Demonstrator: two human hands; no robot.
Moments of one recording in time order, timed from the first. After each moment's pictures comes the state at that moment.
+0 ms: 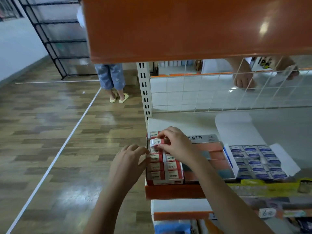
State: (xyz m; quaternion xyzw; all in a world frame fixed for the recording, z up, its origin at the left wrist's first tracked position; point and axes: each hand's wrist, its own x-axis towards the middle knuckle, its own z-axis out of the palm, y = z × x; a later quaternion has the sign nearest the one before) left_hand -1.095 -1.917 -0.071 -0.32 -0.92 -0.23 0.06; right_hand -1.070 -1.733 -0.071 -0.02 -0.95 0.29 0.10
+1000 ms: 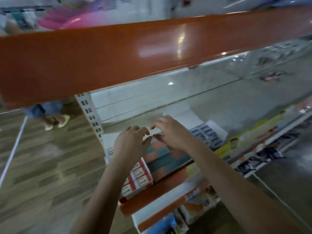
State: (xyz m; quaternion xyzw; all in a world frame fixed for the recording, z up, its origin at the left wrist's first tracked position) left_hand -1.111 -1.801 -0.026 -0.52 -0.84 -0.16 0.05; right_hand -1.013 -1.666 -0.028 -0.14 -0.97 0.14 0.11
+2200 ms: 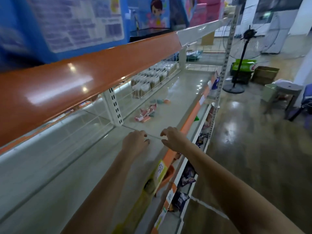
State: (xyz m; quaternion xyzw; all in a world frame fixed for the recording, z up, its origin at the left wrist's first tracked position) left_hand -0.823 -1.161 -0.059 -0.69 -0.71 -0.11 -0.04; right_hand -0.650 -1.138 -0.060 -0.52 -0.83 0.15 0.11
